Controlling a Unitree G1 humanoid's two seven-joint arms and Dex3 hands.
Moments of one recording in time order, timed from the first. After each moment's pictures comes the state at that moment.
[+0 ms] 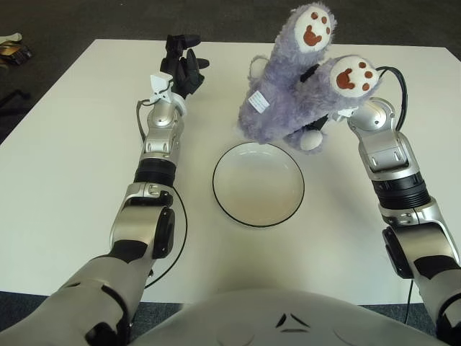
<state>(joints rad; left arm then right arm) -0.74 0.10 0.13 0.60 -0.10 -0.23 -0.04 -0.60 -0.40 0.18 -0.06 -0.20 0.00 0.52</state>
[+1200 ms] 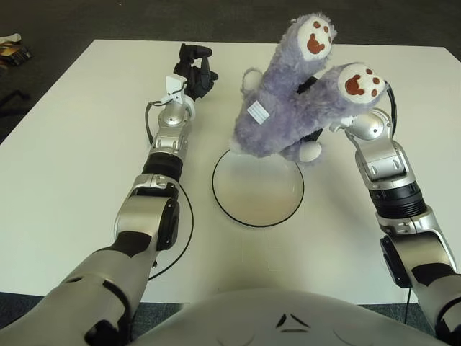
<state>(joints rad) -0.81 0.09 0.11 0.79 -0.03 -0.27 -0.02 -0.56 -0.38 0.20 -0.08 -0.13 -0.04 0.57</state>
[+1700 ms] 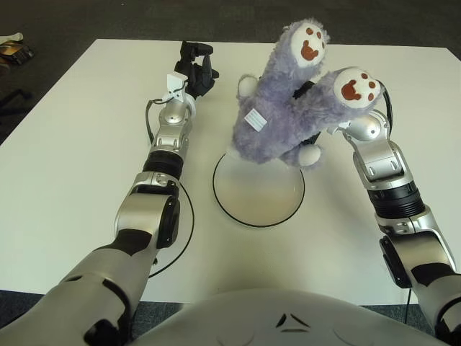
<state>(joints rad) -0.82 0.09 0.11 0.81 -0.02 -0.29 -0.02 -0.56 -0.38 0.20 -0.08 -0.11 -0.05 0.62</state>
